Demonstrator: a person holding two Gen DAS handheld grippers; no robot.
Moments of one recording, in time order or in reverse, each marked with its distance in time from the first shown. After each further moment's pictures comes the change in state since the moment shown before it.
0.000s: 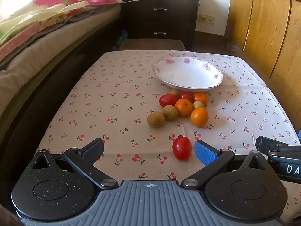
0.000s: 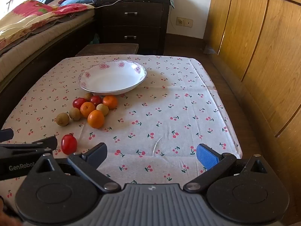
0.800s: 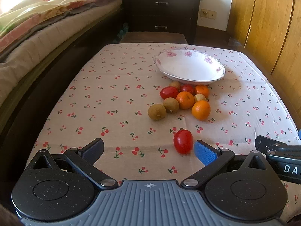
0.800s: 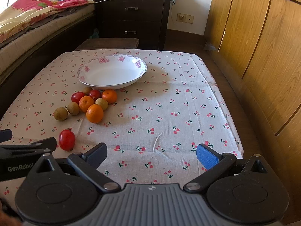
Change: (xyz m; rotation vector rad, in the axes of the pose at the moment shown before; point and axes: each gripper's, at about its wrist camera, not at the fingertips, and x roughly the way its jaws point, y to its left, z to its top) left arm 0.007 0.001 -0.005 -0.009 0.049 -0.004; right arm 0.007 0.004 -0.002 -0.012 0.033 -0.002
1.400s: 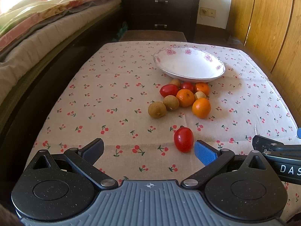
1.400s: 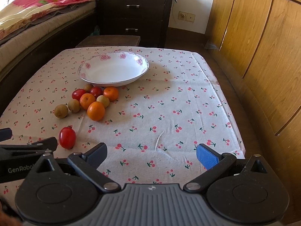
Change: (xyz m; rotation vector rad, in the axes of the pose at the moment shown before) left arm 0.001 0.001 -0.001 0.004 0.011 0.001; right arm 0.004 0.004 -0.001 -0.010 0.013 -0.001
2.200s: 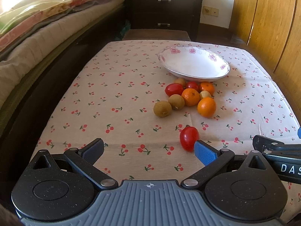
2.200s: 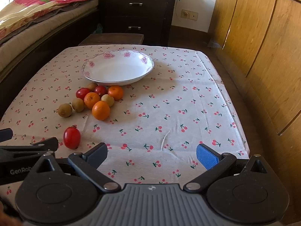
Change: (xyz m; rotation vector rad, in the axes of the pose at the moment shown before) left arm 0.002 0.007 0.000 -0.003 0.005 0.014; right arm 0.001 0.008 0.004 -0.011 0.015 0.015
